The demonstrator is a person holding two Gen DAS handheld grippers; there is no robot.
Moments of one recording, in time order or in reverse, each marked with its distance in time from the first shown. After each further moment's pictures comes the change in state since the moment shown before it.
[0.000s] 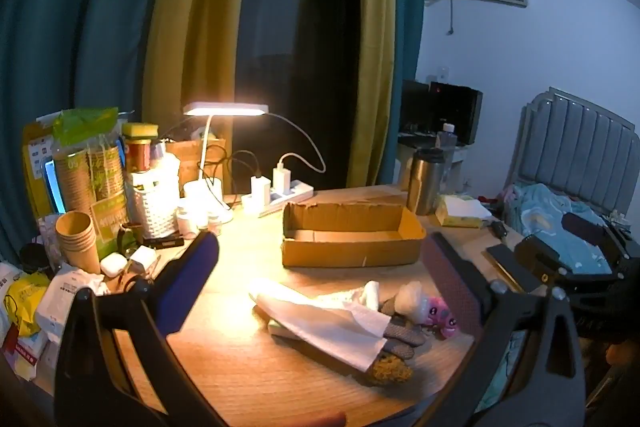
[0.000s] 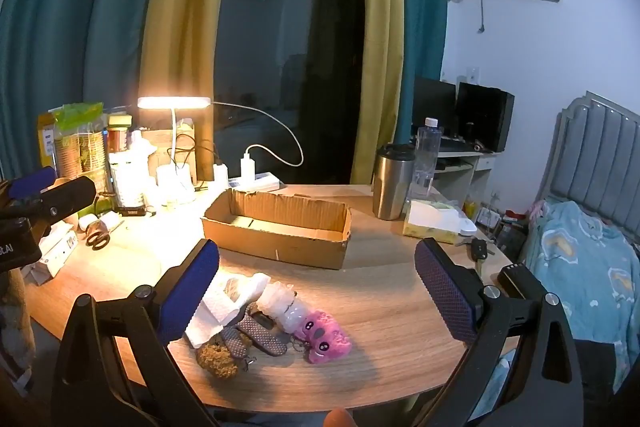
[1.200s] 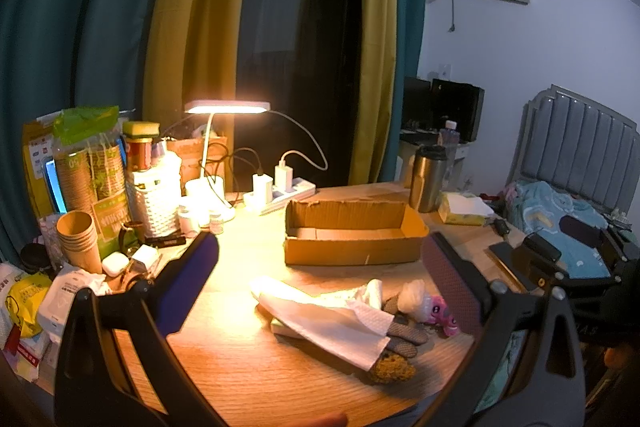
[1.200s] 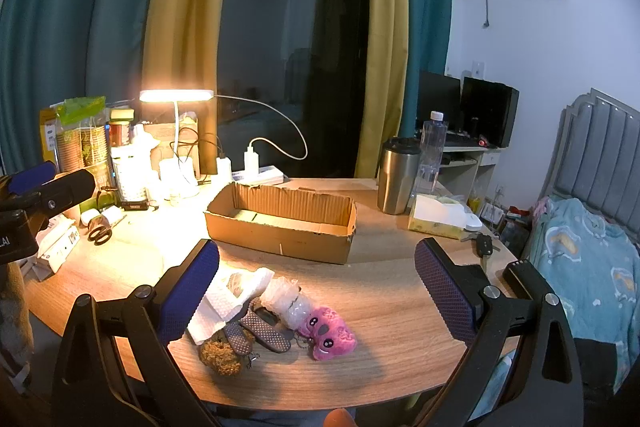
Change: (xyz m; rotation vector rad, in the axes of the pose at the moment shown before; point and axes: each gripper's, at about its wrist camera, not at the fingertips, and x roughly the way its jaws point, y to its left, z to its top) left arm -0.002 0.004 -0.003 0.001 0.003 0.010; right arm 0.001 0.005 -0.005 -0.001 0.011 0.004
